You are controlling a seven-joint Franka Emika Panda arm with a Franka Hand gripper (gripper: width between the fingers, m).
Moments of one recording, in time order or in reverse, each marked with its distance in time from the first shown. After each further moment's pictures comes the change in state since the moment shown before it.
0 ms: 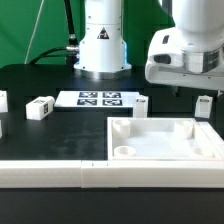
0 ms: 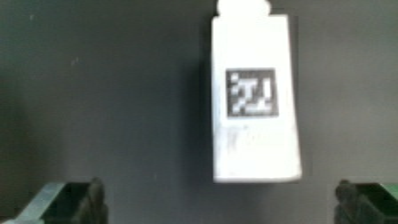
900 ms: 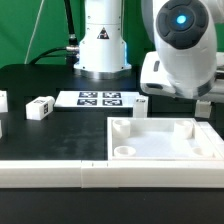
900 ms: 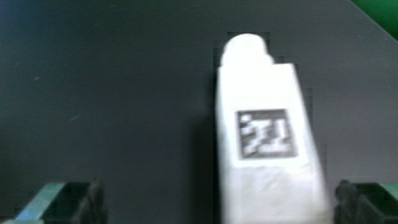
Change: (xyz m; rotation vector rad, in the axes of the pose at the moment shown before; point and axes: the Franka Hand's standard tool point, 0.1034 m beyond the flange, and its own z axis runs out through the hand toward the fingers) arm -0.001 -0.003 0.018 0.020 -0.237 0.040
